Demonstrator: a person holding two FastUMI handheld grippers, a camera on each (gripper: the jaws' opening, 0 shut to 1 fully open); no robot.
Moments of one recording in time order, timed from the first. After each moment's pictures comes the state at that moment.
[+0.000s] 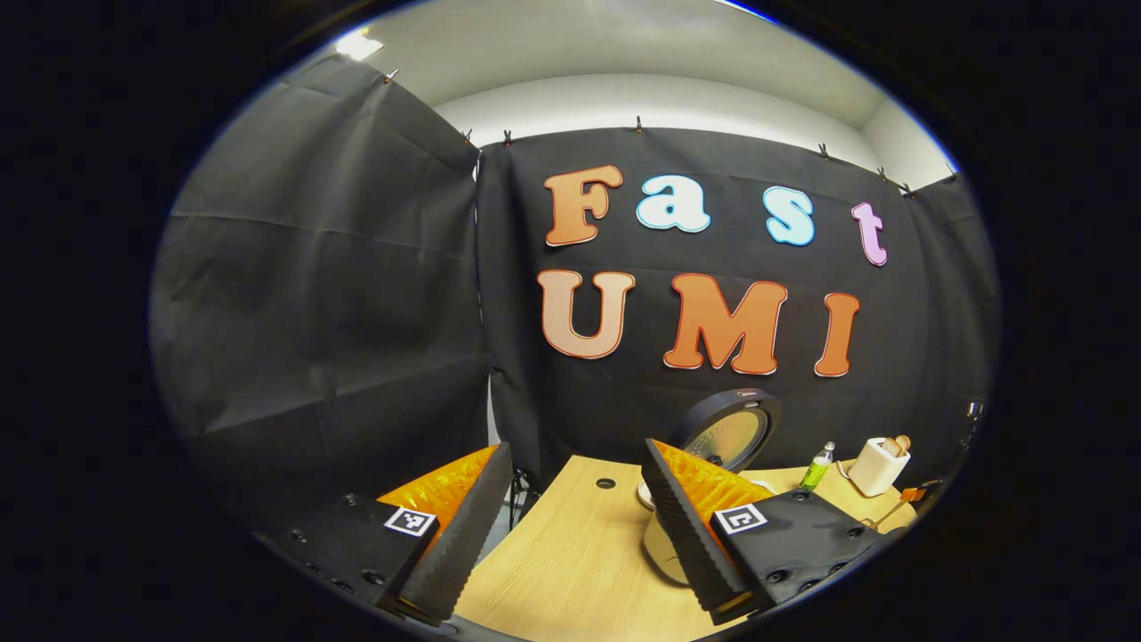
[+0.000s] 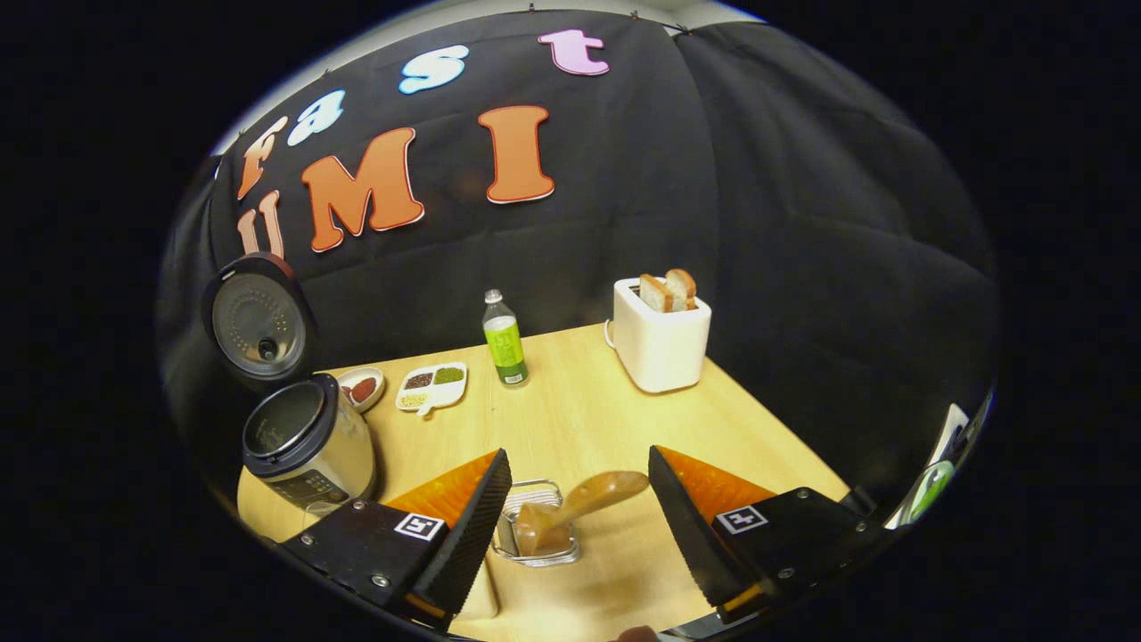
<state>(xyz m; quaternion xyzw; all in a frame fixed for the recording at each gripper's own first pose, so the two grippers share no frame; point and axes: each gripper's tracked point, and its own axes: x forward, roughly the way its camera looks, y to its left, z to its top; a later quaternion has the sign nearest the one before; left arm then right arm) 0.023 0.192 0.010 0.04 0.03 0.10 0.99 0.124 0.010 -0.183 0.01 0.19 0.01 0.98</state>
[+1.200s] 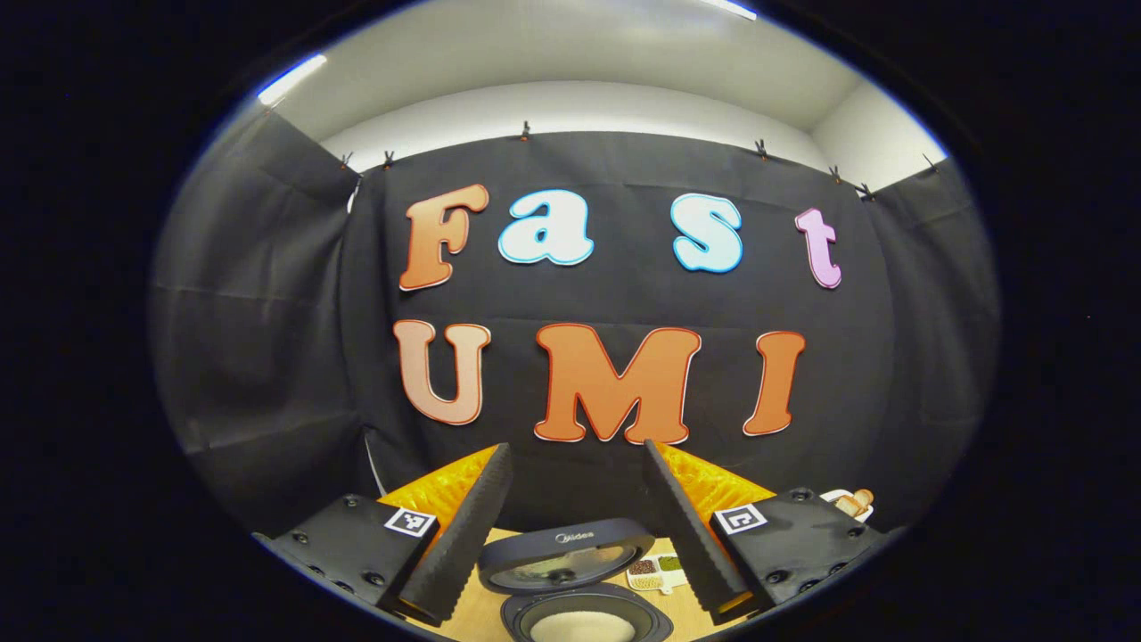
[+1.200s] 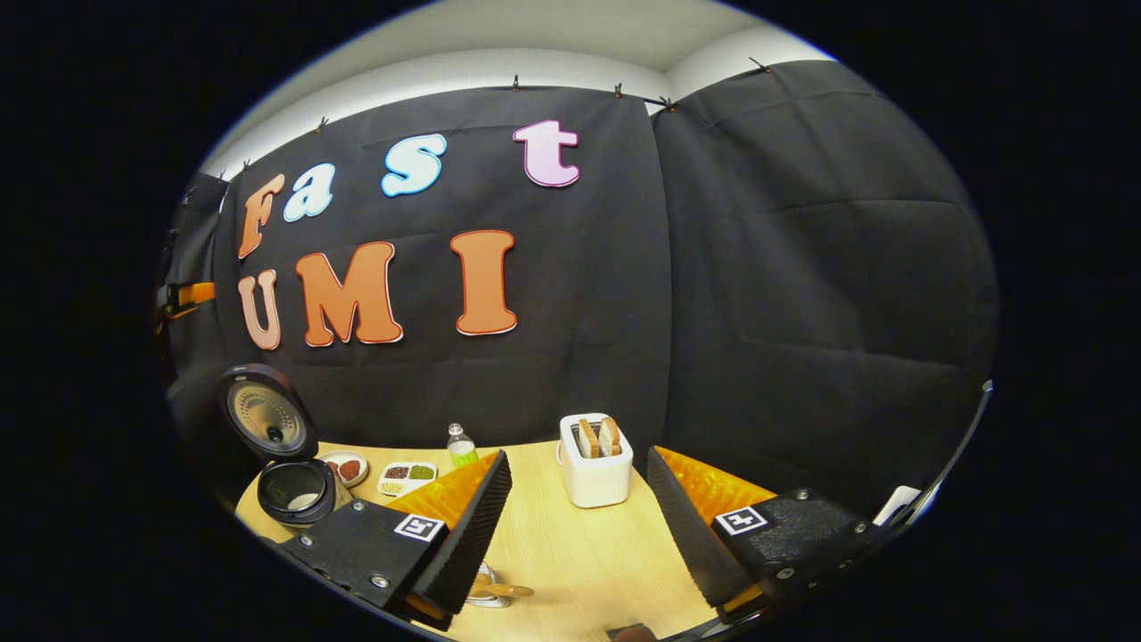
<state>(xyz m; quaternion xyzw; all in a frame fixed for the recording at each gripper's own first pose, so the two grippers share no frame) 0.285 -0.055 0.082 0.06 0.00 0.00 1.00 0.108 -0.086 -0.001 0.00 0.05 -0.01 1.00</state>
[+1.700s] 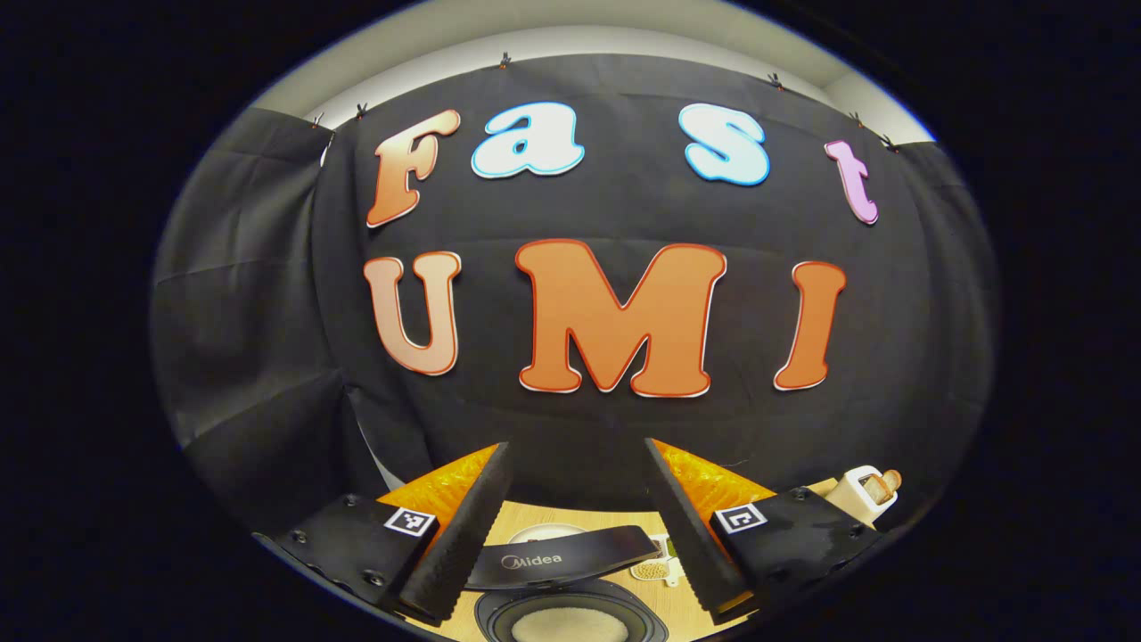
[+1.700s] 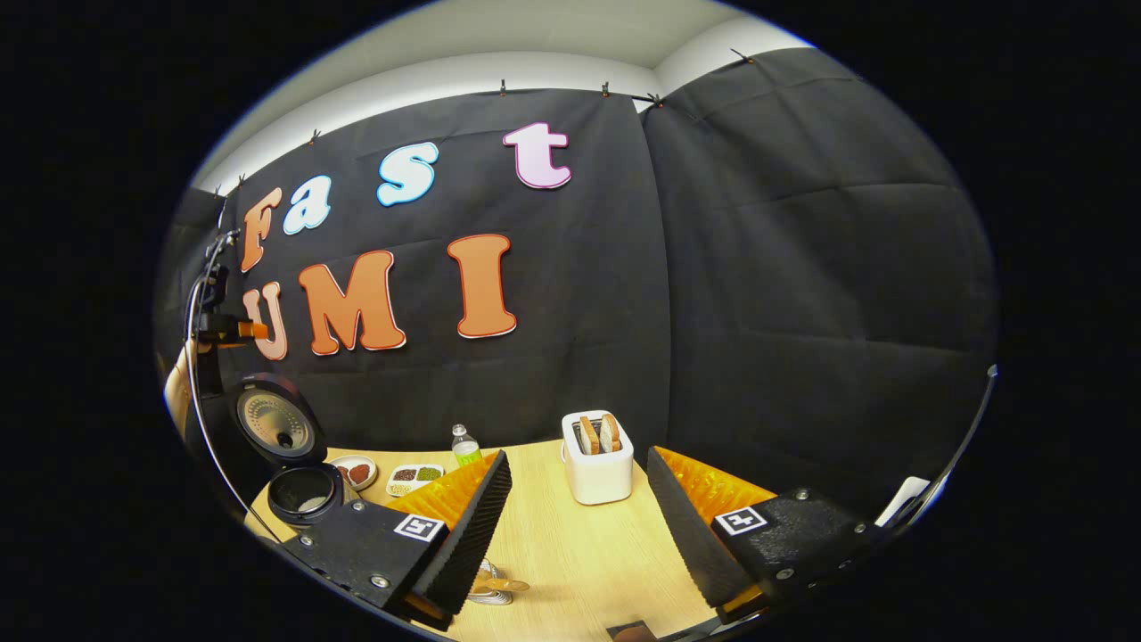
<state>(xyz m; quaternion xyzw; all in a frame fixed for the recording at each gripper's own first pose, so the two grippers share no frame) 0.382 -0.048 -0.013 0.07 0.12 0.03 0.99 0.103 -0.100 -0.008 0.03 0.05 0.00 1.00</state>
